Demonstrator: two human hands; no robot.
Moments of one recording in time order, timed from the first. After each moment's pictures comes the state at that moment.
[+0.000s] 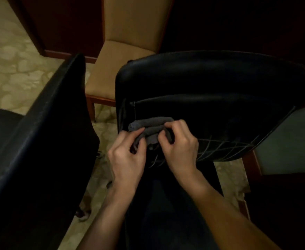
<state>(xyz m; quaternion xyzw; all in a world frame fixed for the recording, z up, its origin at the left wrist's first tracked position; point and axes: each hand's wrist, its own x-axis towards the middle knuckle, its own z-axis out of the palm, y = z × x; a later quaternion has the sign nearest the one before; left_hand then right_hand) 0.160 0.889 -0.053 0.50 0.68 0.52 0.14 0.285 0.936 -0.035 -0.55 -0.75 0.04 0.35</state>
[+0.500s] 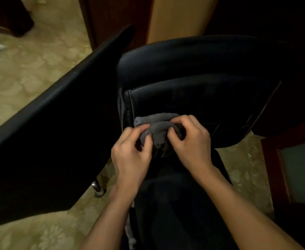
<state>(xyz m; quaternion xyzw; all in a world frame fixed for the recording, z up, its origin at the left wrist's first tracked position) 0.178 0.756 -0.023 0.45 0.72 0.52 0.07 0.306 0.841 -0.004 -0.46 -0.81 0.16 0.33</state>
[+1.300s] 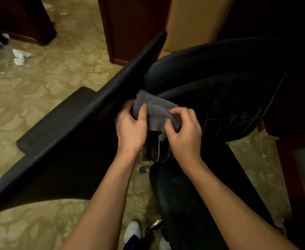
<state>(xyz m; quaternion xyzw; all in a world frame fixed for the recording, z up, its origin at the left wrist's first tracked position) 0.095 0.740 0.007 0.34 0.74 0.55 0.17 0.223 0.772 0.011 -0.49 -0.74 0.23 0.40</state>
